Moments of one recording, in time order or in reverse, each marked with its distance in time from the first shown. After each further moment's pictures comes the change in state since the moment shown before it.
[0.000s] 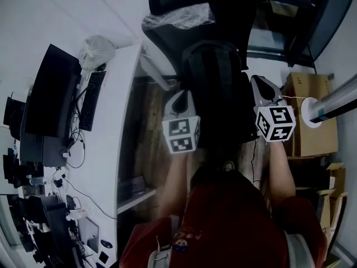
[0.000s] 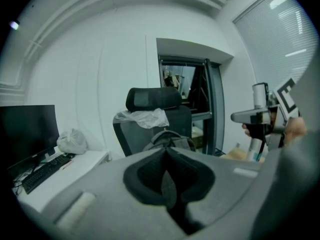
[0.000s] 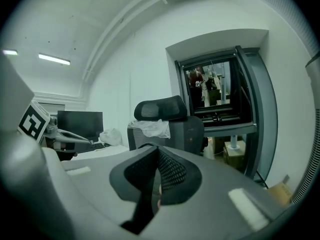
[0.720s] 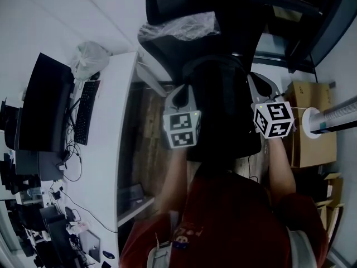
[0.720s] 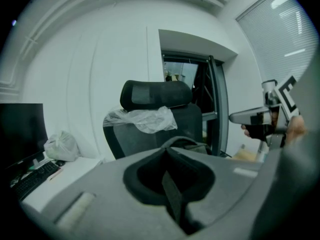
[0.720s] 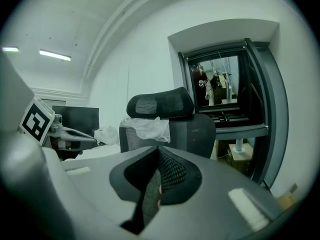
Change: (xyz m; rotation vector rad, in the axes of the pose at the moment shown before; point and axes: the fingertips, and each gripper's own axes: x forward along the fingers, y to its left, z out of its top) left arm 0.115 0.048 0.014 0.012 0.001 -0.017; right arm 0.118 -0.024 0.007 -0.035 0.018 0.023
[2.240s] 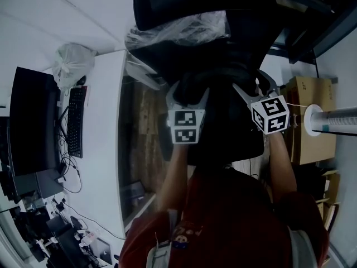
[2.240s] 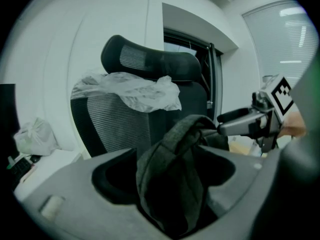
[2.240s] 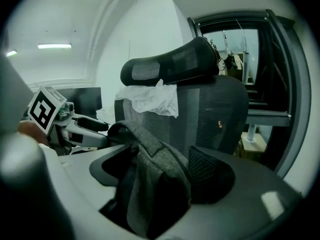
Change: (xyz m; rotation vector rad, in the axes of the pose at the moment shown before) left arm 0.136 0.034 -0.043 -0.012 0.120 -0.167; right arm 0.143 -0.013 -0.069 -0.043 0.236 0.105
